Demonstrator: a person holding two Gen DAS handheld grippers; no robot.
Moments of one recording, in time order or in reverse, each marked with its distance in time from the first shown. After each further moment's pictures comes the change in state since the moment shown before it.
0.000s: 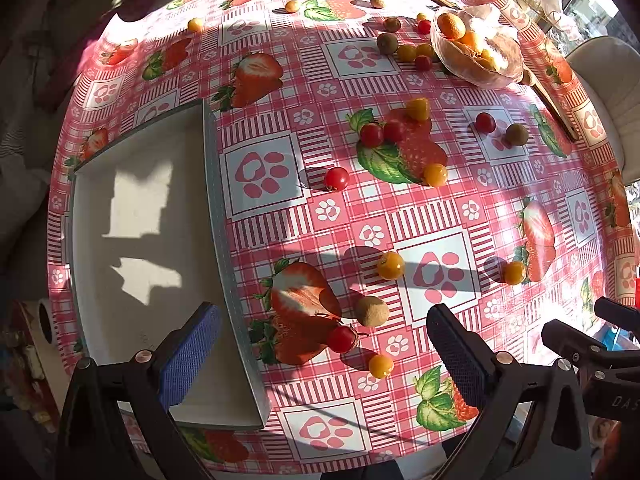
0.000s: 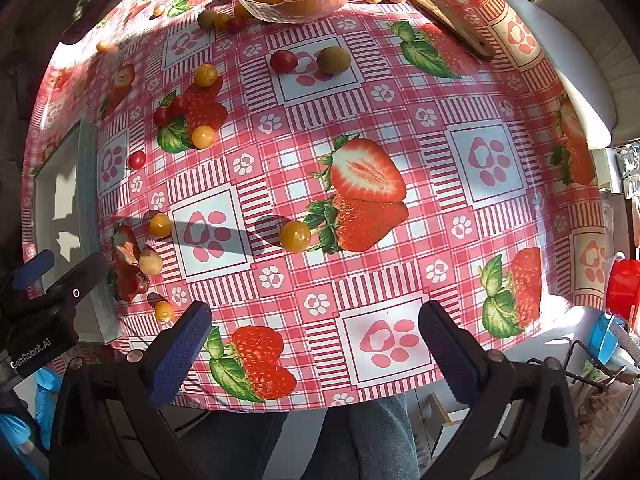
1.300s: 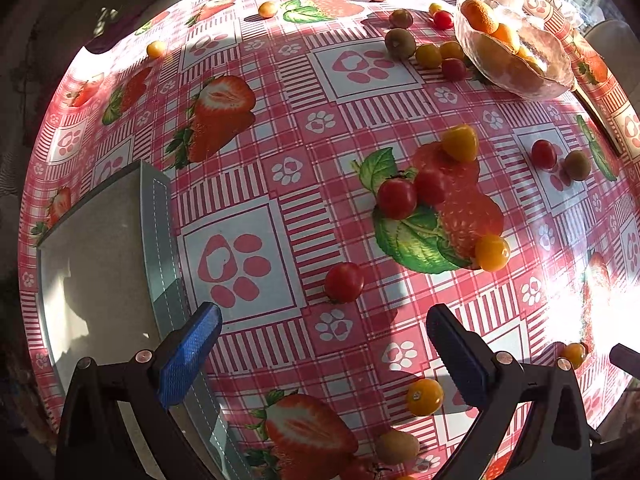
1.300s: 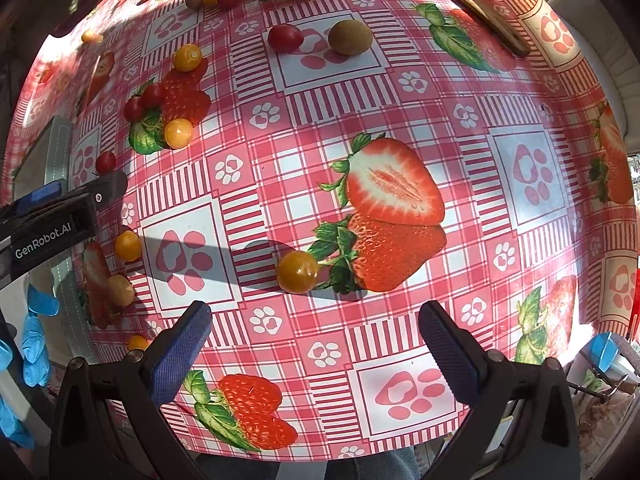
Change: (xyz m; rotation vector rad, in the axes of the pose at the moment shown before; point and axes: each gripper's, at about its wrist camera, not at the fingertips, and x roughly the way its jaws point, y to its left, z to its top) left arm 0.075 -0.006 0.063 0.067 -0.075 0.051; right arm 0.057 0.019 0.034 -0.030 -0.025 0.010
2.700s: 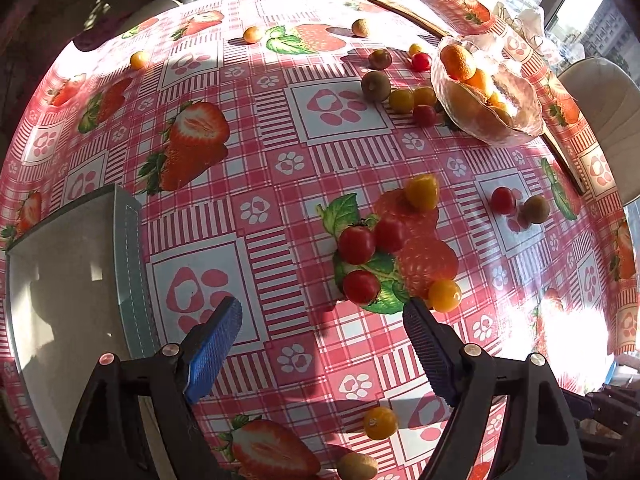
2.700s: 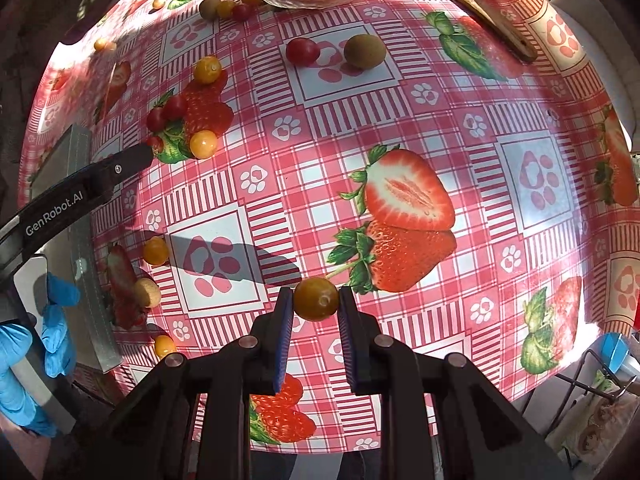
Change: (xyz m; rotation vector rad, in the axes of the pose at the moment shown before) left arm 0.003 0.003 0.024 -0.066 -0.115 -0.214; right arm 0.000 0.019 -0.013 0.059 -0.001 0.028
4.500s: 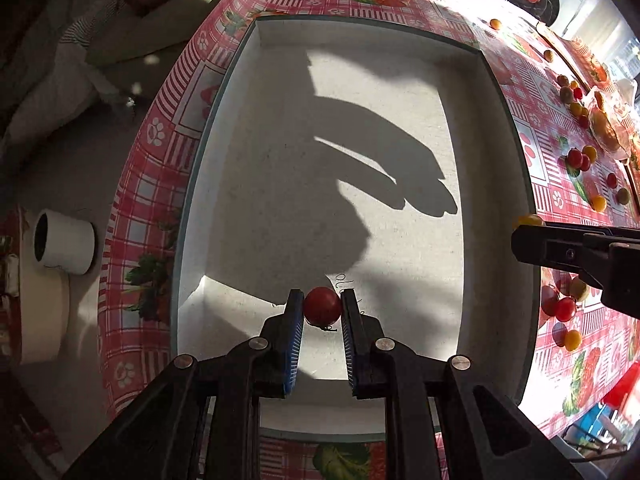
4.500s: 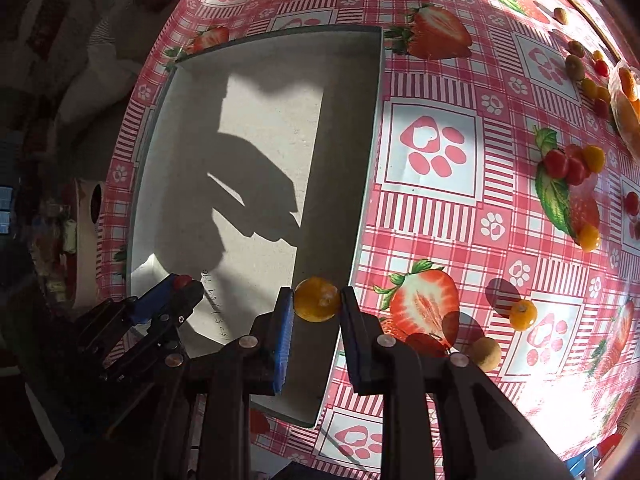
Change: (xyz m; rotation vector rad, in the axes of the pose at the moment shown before) left arm -0.049 0.195 -0.167 -0.331 0.045 0.153; right arm 0.008 0.249 -0.029 -0.494 0.029 0.158
